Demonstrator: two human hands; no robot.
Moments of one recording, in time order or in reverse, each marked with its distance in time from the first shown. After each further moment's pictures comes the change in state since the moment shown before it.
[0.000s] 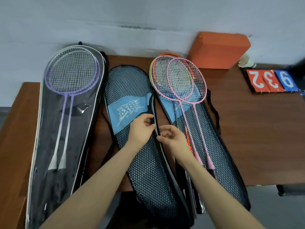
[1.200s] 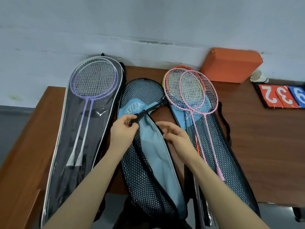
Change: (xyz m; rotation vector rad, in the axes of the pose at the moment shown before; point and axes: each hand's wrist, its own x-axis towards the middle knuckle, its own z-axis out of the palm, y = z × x) left_hand -0.028 -0.007 -0.082 -0.133 0.307 -0.029; right_hand -0.001 -0.042 0.023 0.073 -0.249 -0.056
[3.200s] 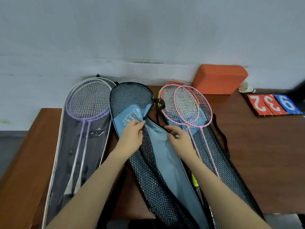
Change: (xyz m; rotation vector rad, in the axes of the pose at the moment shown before) left_hand 0.050 0.018 0.011 0.437 -0.353 0.377; right_hand 0.046 -0.009 -0.018 -0.489 0.303 -0.117
